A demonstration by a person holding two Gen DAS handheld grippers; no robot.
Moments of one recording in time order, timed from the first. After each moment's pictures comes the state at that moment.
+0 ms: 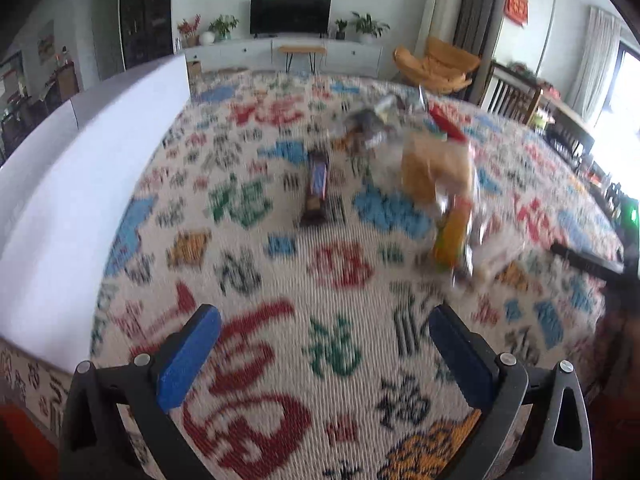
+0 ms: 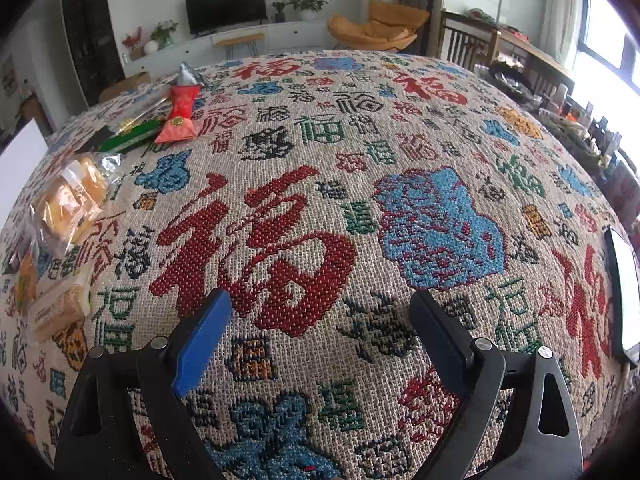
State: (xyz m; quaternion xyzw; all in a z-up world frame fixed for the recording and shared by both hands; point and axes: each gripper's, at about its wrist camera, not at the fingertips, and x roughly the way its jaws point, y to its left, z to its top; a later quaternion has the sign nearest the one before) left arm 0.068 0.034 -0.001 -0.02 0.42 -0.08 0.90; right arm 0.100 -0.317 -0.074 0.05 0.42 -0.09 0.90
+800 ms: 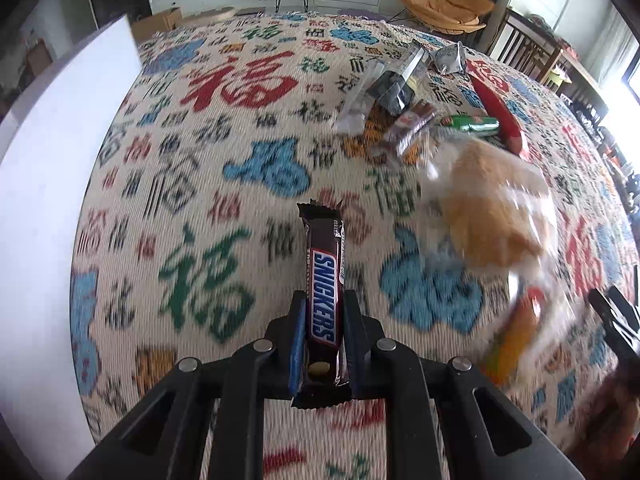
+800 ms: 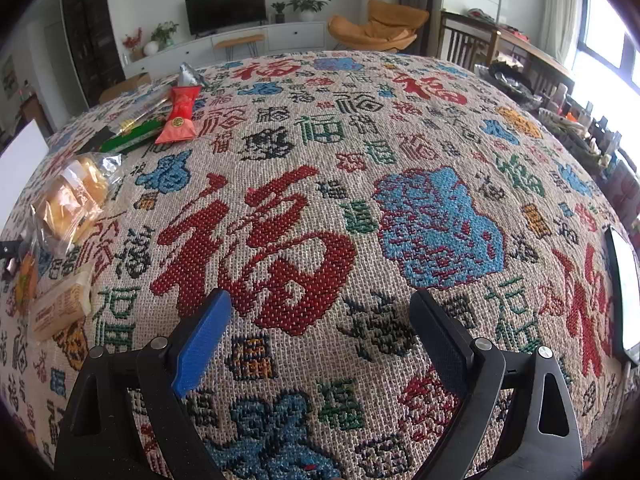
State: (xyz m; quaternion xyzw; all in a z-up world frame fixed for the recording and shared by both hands) left arm 0.190 0.025 -0.023 -0.01 0.55 -0.09 0.83; right arm 0.098 -0.317 -0.074 0.05 0.42 -0.09 0.90
